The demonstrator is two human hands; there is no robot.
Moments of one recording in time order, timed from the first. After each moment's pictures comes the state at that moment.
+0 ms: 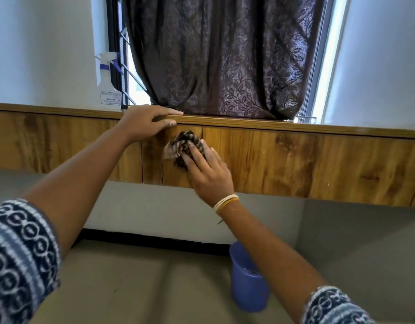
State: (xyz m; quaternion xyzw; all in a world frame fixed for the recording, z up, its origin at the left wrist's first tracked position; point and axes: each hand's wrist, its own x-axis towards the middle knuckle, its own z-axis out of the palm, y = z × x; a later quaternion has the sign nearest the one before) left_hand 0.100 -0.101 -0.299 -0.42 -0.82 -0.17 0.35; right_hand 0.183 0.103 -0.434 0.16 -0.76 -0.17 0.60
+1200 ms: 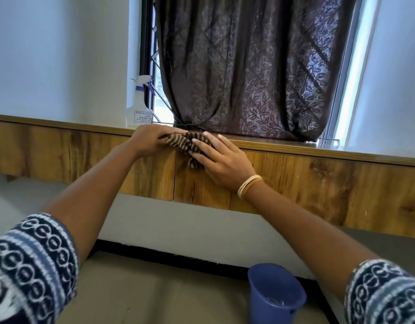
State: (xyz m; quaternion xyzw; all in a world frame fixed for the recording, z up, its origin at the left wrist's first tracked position) left_hand 0.070 -0.163 -0.299 -0.41 -0.83 -0.16 0.34; right_hand 0.156 0.086 -0.345 0.27 -0.72 -0.30 0.57
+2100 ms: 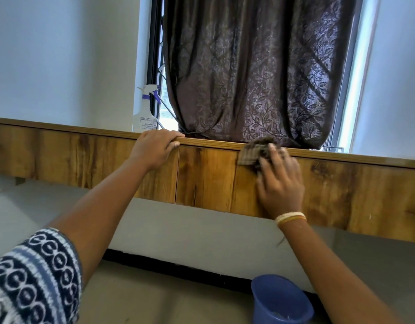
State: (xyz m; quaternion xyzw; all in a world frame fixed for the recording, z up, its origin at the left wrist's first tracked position) left_hand 0.091 -0.155 -0.321 -0.30 -0.85 -0.13 0.42; right_hand 0.206 0.161 -0.398 0.03 -0.70 -0.16 0.69
